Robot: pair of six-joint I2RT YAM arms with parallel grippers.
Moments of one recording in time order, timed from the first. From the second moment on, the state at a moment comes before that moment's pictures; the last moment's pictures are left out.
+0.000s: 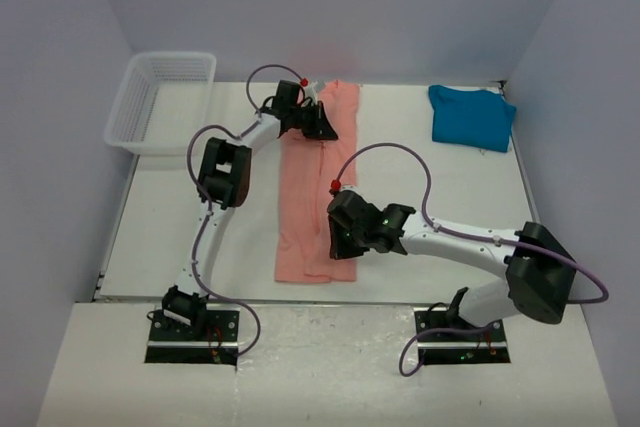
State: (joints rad) left arm -0.34 2.65 2.19 -0.26 0.71 -0.42; right arm 1.01 1.41 0.90 -0.51 0.06 0.79
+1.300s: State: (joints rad) left arm -0.44 1.87 1.47 -0.23 0.21 -0.47; right arm 1.10 1.22 0.69 -0.54 0.20 0.98
